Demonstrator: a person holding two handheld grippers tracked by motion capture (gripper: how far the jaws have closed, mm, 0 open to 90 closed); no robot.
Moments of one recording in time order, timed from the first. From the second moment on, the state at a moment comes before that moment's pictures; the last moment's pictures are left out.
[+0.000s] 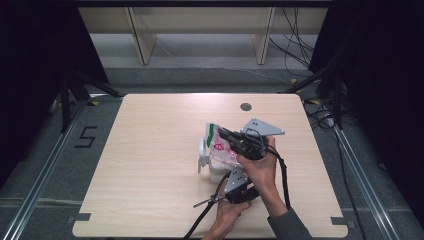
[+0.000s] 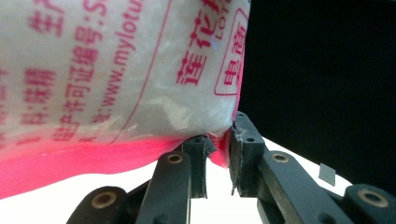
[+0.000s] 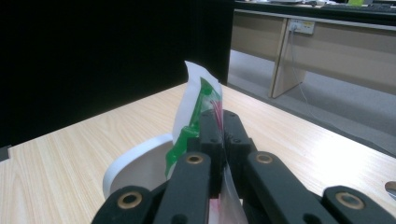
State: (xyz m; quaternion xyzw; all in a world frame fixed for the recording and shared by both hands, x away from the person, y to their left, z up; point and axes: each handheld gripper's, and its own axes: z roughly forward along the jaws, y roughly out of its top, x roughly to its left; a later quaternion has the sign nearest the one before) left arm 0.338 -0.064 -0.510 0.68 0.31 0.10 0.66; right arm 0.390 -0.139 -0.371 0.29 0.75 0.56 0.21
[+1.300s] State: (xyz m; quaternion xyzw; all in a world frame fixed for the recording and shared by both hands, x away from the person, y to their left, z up) left arm 0.339 -0.066 -0.509 0.67 0.30 0.09 0.68; right arm 0.390 -0.138 -0.371 0.29 0.75 0.57 0.20
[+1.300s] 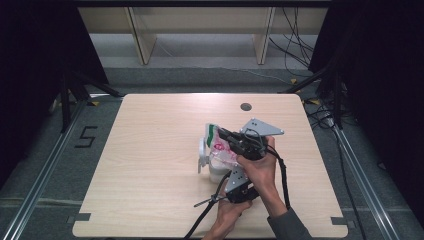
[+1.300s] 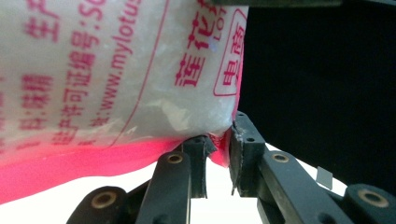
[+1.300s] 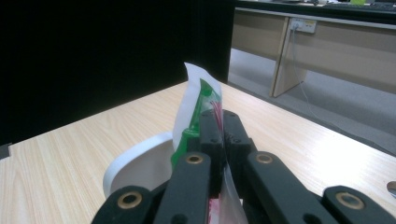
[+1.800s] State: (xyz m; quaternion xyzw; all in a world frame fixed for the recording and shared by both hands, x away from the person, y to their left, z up) left arm 0.340 -0.066 -0.509 0.67 0.30 0.09 0.68; right arm 0.388 -0.136 -0.370 0.29 0.75 0.56 0.20
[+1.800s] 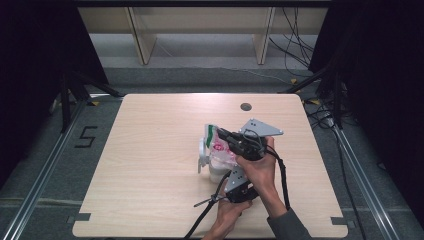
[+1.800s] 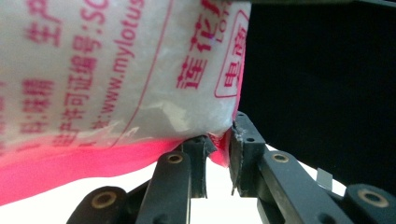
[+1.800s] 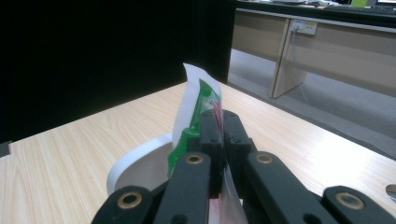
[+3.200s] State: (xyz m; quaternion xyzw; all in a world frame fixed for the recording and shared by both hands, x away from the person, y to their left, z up) left arm 0.339 -0.063 -0.513 0.68 0.30 0.09 0.67; right arm 0.388 -0.142 -0.369 0.29 0.75 0.56 0.20
